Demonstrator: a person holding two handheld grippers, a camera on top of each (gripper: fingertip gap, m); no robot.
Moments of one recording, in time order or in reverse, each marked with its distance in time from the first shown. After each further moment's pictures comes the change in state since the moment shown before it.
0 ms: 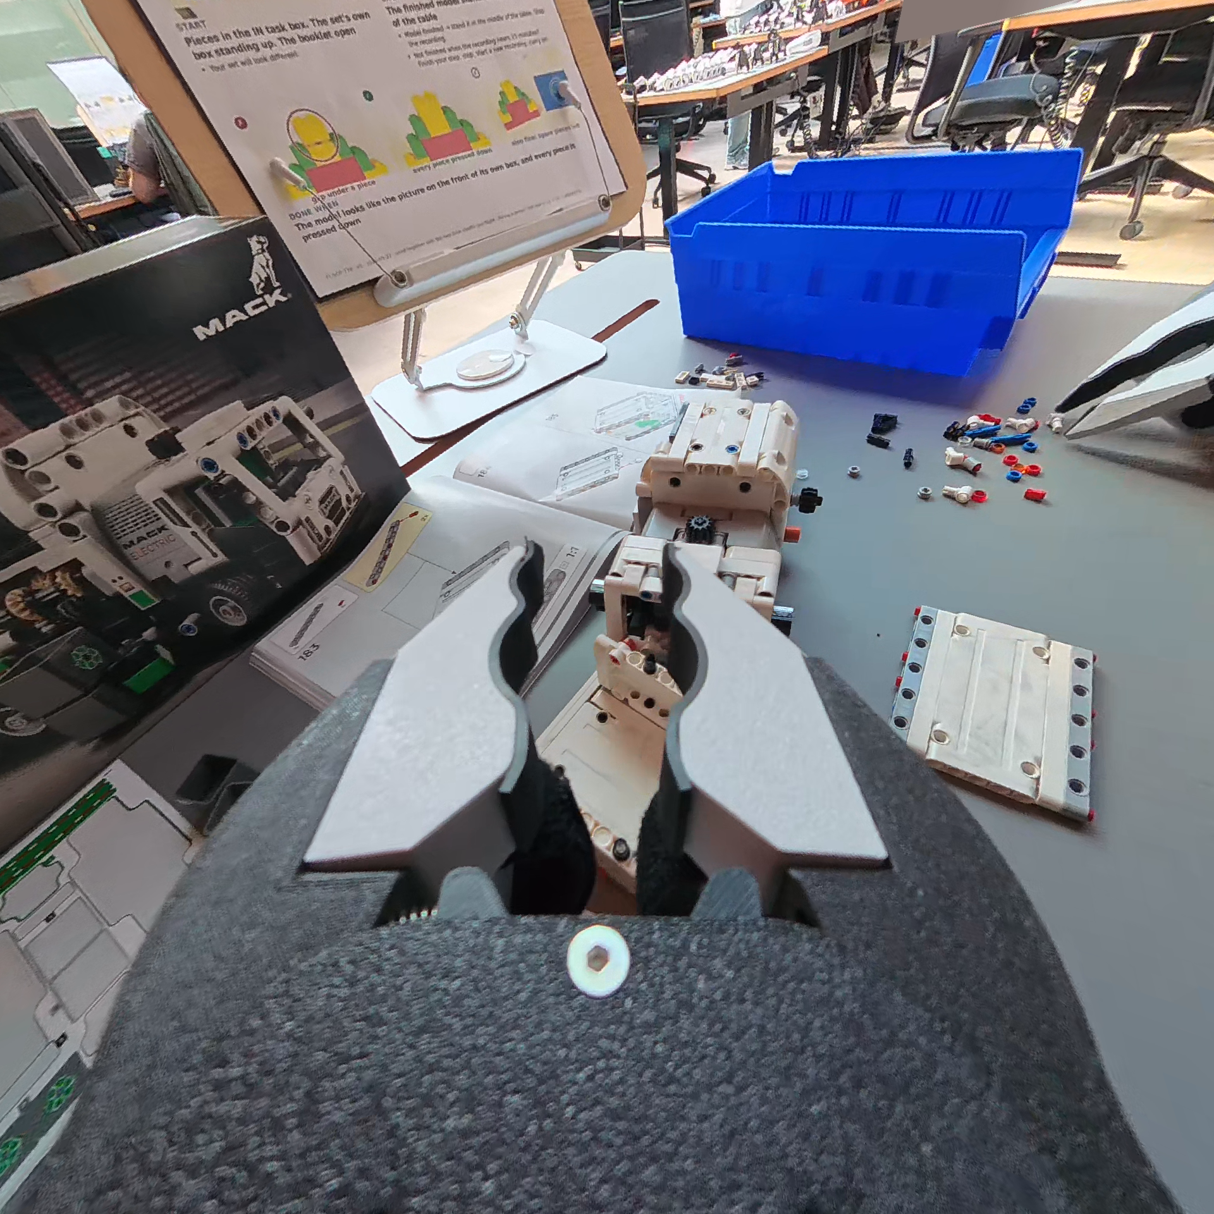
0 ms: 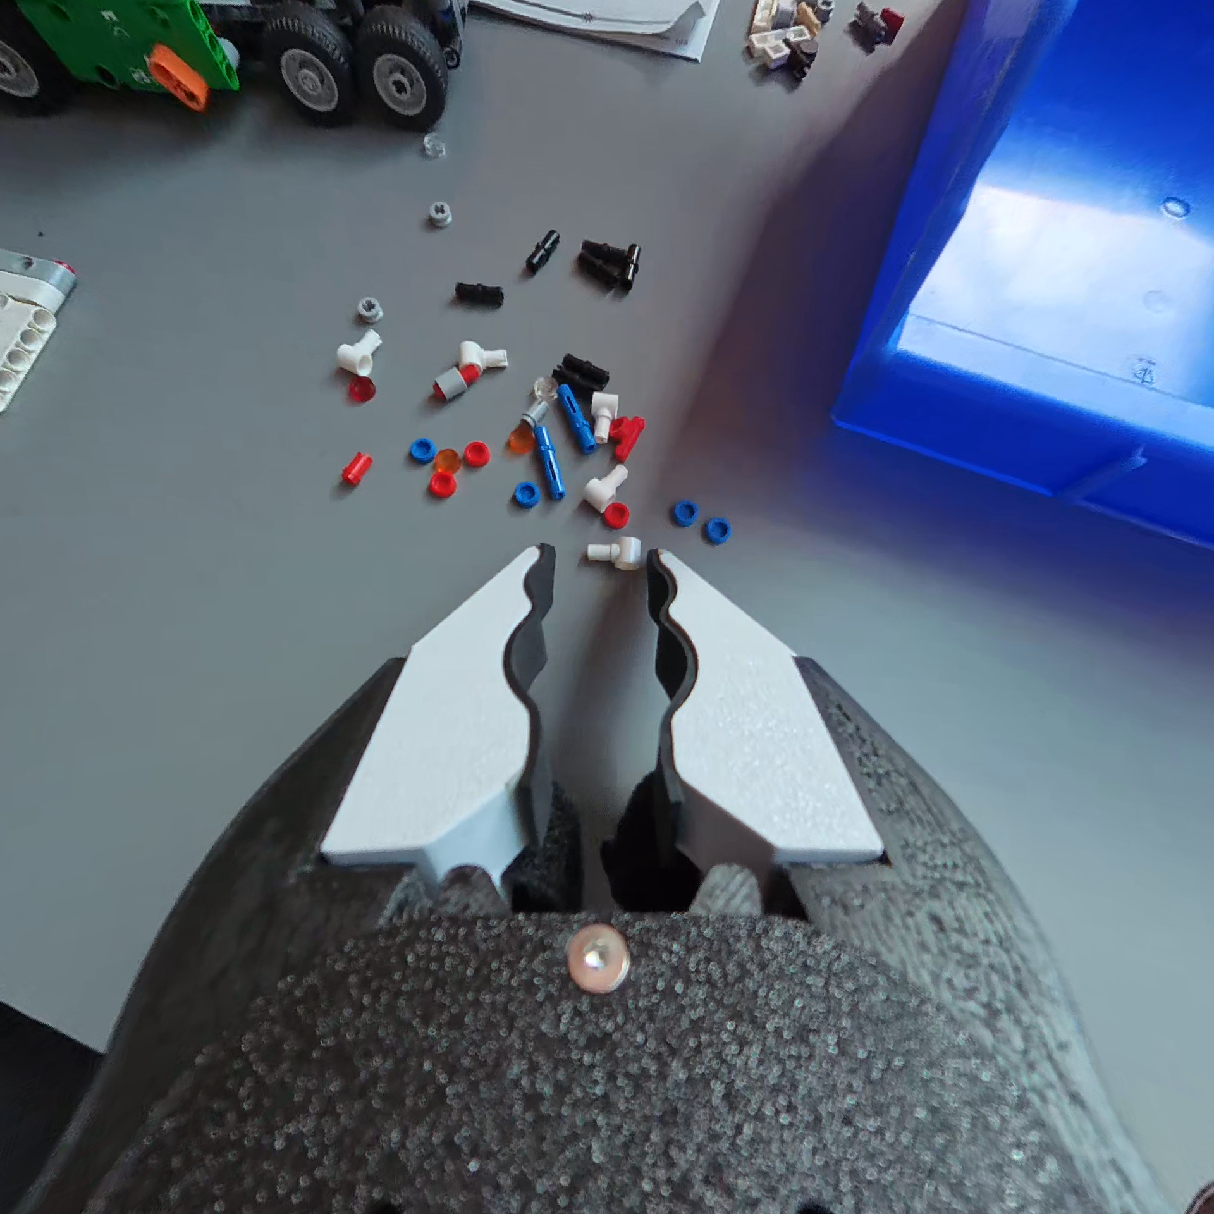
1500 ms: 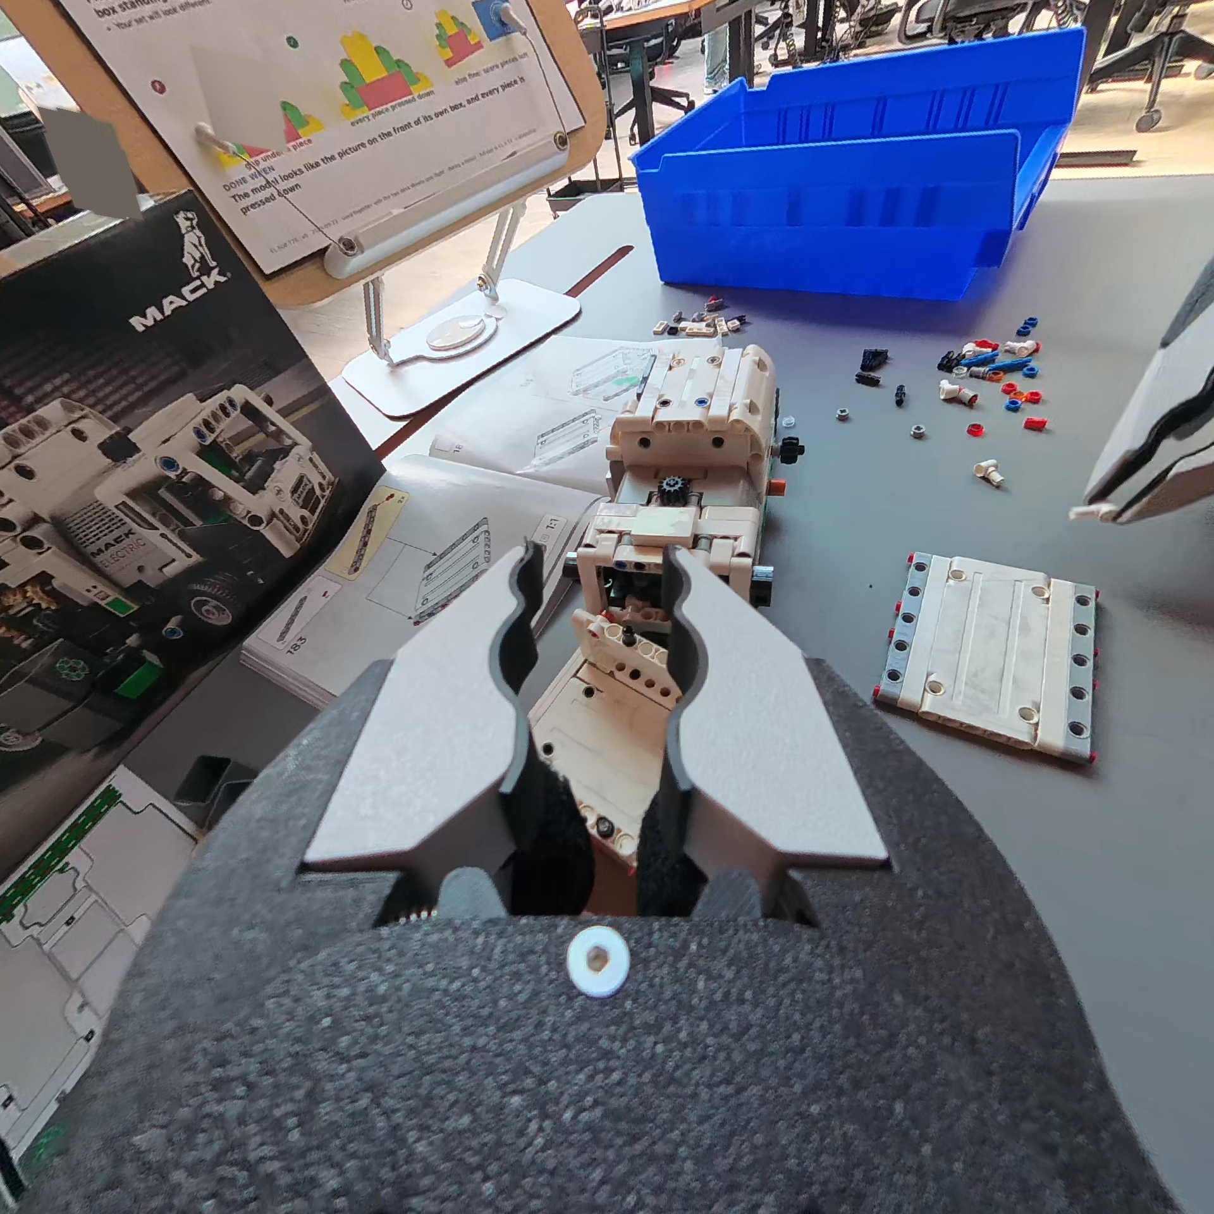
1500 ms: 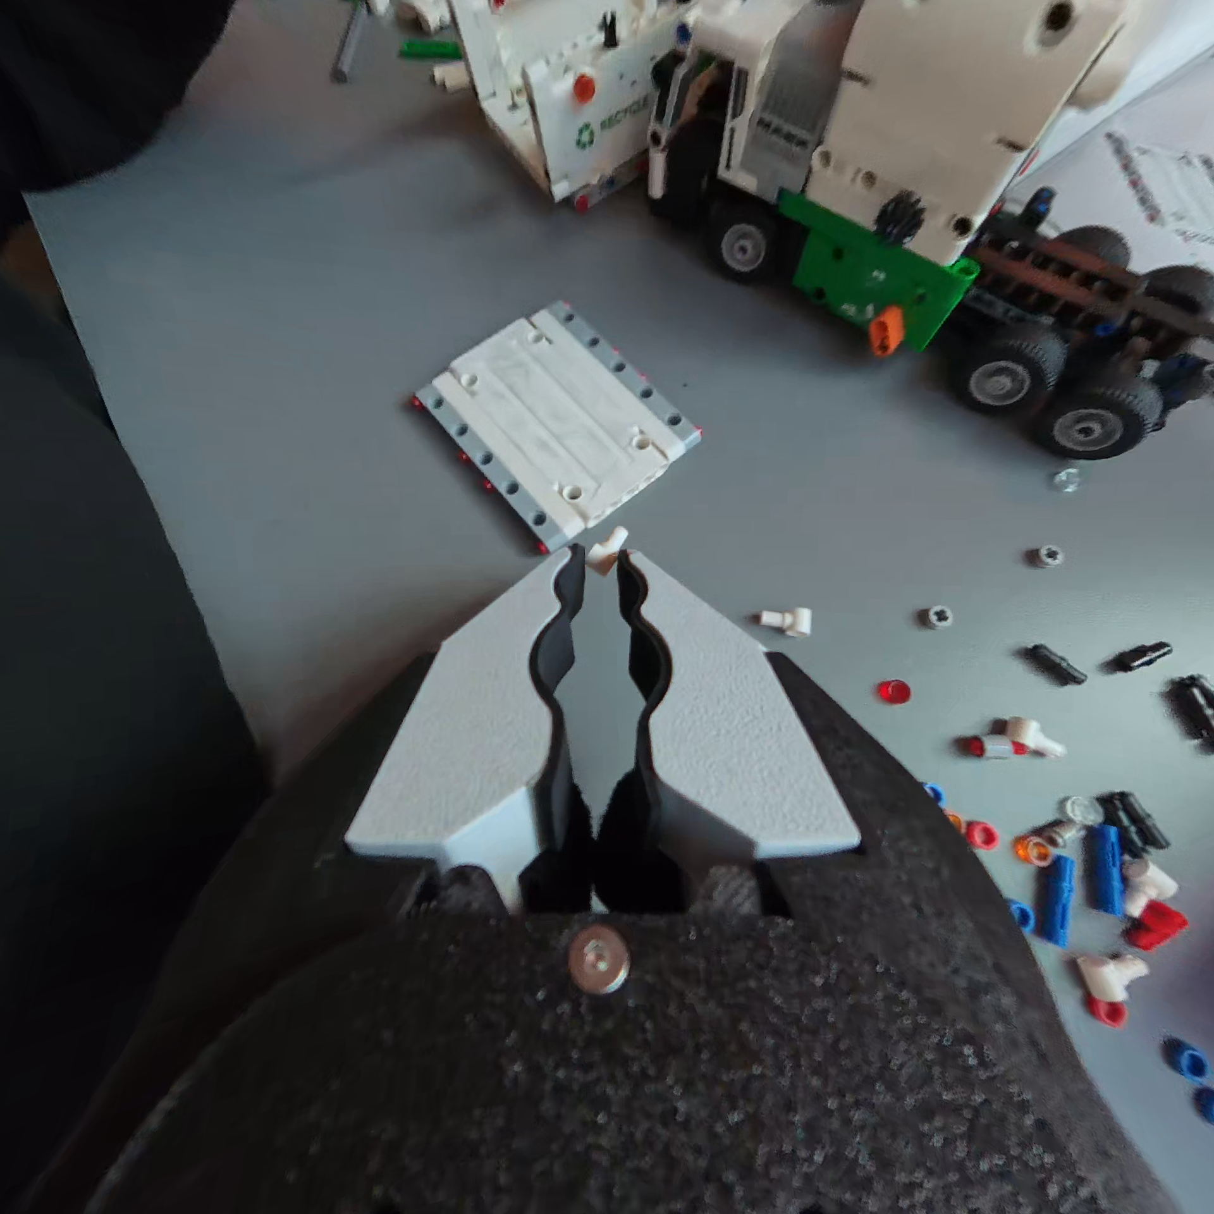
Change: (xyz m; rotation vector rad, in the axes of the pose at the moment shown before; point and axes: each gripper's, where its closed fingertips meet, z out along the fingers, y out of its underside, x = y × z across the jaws) left arm 0.012 0.011 0.002 -0.068 0.026 0.073; right arm -0.180 -0.042 0.008 0.053 -0.489 -0.389
